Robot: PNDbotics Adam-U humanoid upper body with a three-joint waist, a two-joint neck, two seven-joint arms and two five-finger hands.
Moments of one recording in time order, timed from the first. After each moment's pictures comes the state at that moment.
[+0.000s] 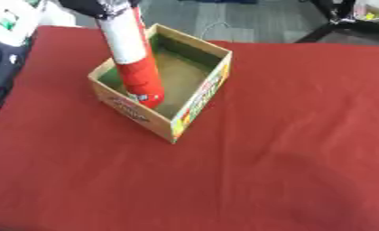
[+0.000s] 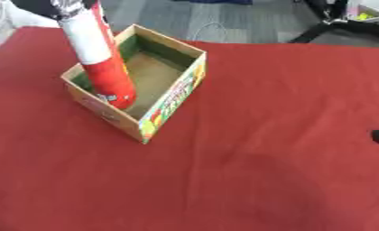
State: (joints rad) left arm -1.17 0.70 -0.18 -1.15 -0.41 -0.61 -0.46; right arm -0.09 -0.25 -0.16 -1.98 -0.29 -0.33 0.44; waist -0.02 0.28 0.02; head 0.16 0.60
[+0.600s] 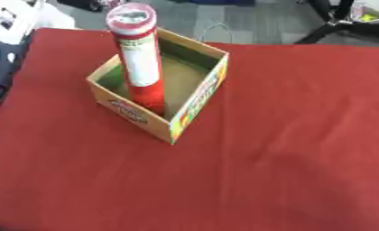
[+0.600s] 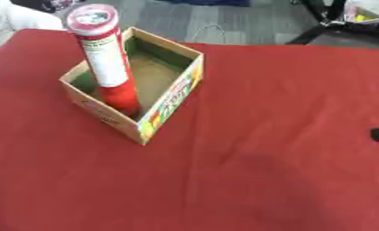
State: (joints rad) left arm -1.17 0.70 -0.17 -1.14 -0.36 -0.60 -0.43; right arm -0.09 -0.25 -0.17 -1.98 -0.30 -0.32 0.44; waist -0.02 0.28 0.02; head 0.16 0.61
